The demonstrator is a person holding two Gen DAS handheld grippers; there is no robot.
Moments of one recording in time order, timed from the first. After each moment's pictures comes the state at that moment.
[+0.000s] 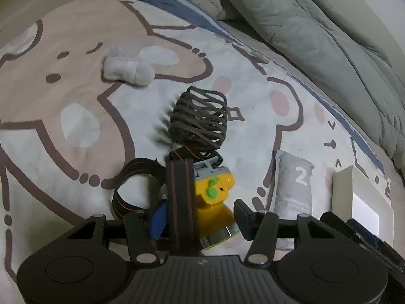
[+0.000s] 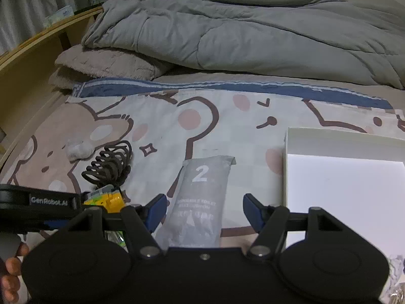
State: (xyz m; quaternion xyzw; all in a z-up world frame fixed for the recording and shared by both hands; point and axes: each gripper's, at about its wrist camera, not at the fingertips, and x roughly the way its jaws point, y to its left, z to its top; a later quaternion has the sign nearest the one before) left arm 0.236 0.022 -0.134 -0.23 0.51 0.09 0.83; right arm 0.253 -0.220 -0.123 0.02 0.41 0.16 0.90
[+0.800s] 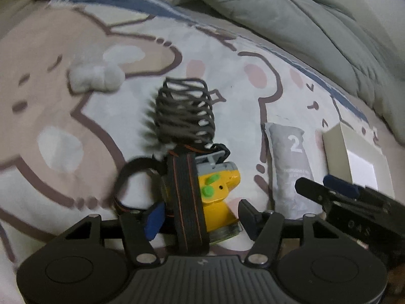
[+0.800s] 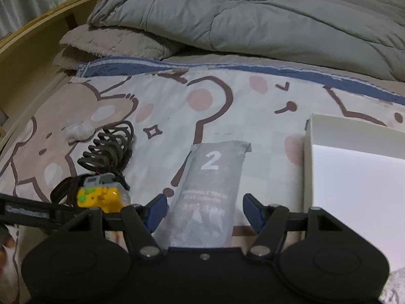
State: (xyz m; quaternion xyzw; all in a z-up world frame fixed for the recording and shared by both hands) left arm 0.243 0.040 -0.136 -0.14 0.53 -0.03 0.83; right arm 0.270 -0.203 -0.150 0.00 0.43 0.19 0.88
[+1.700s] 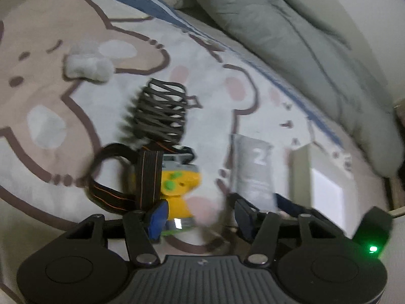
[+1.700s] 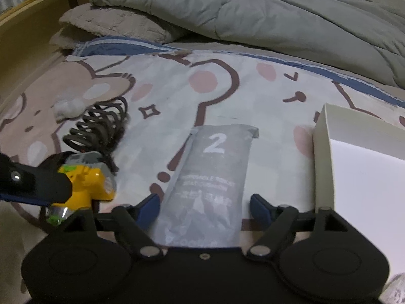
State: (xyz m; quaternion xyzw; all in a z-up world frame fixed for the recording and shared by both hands) left arm 0.231 0.029 -0.121 -0.24 0.51 -0.03 0.82; right arm 0.268 -0.185 -0.180 -0.05 0.43 0.17 0.88
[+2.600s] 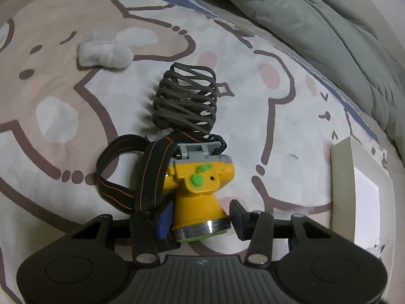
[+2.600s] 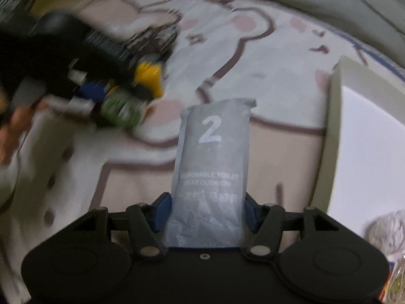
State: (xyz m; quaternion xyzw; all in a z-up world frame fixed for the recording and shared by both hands) left arm 0.243 0.024 -0.153 -0.21 0.54 0.03 0.82; right arm 0.188 -0.190 -0.172 -0.11 0.53 0.25 0.80
